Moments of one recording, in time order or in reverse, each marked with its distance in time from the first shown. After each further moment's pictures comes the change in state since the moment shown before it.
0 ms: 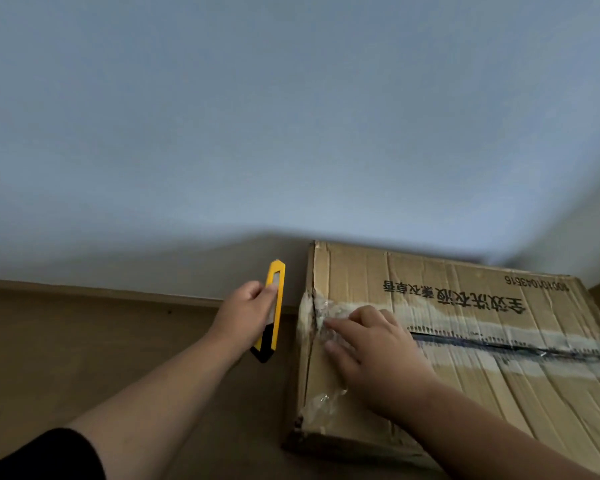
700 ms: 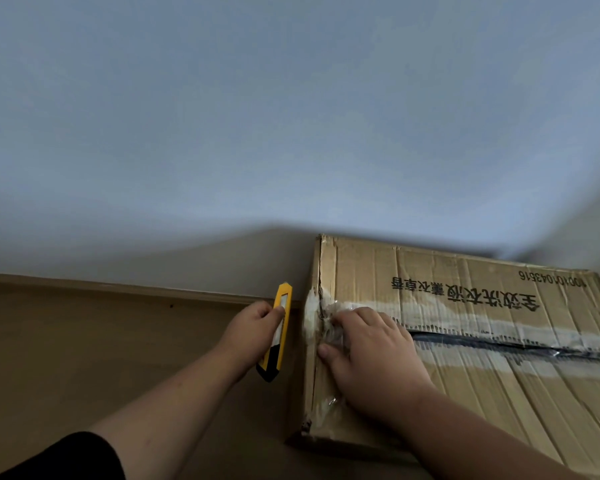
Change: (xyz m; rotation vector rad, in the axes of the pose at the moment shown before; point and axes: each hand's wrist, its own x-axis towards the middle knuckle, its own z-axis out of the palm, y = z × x) left_hand -0.001 -0.036 0.018 -0.037 -0.177 -0.160; right_hand 0.008 -0.013 0.016 0.004 0.009 0.078
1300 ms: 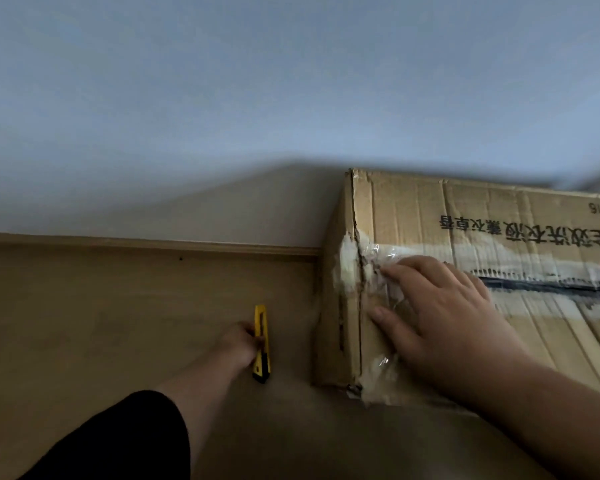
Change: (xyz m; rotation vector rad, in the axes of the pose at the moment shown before) left_hand 0.038 -0.176 0.008 0.251 -0.035 -0.473; right_hand -0.013 0.002 -0.003 -0.141 -0.054 0.017
